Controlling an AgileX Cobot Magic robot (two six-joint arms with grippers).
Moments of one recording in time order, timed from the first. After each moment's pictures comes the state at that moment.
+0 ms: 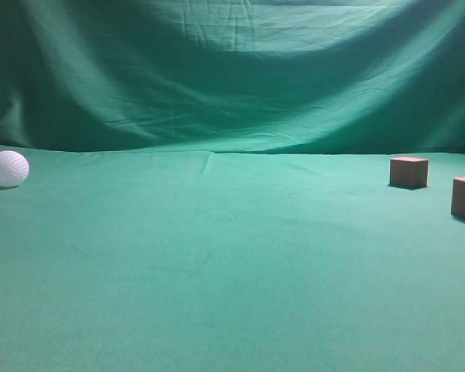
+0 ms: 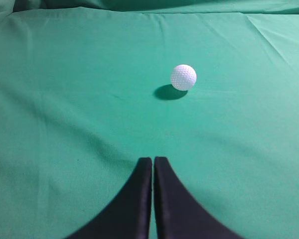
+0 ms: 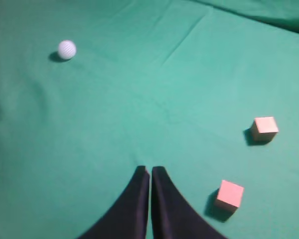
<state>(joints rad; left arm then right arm) -0.05 -0.02 0.02 0.14 0.36 -0.09 0.60 0.60 -0.68 0.04 0.70 0.00</state>
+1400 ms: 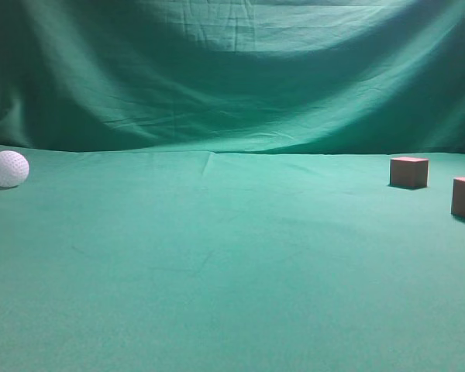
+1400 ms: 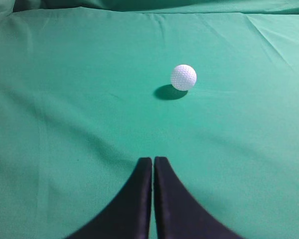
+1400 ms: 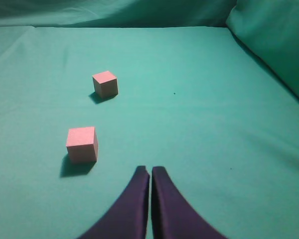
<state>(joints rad) -0.05 -0.02 0.02 0.14 0.36 -0.09 0.08 -0.01 0.02 0.03 0.40 -0.02</state>
